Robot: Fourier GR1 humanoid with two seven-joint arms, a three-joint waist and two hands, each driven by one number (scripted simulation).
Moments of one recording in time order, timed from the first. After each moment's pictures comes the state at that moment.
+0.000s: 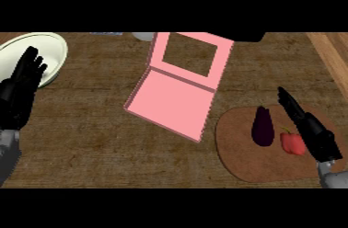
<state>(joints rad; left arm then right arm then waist) -0.25 0.60 -0.11 -1.45 0.36 0.27 0.05 -0.08 -0.50 0.19 -1.42 -0.11 0.00 -0.09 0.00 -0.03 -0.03</state>
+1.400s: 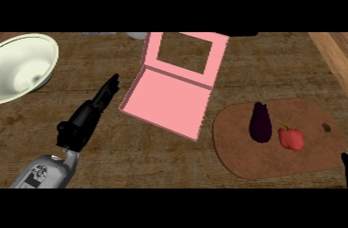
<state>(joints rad) -0.23 0.44 -0.40 -1.53 0.22 0.16 0.02 0.58 -0.52 0.20 -1.97 0.88 -0.55 0.37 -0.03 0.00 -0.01</state>
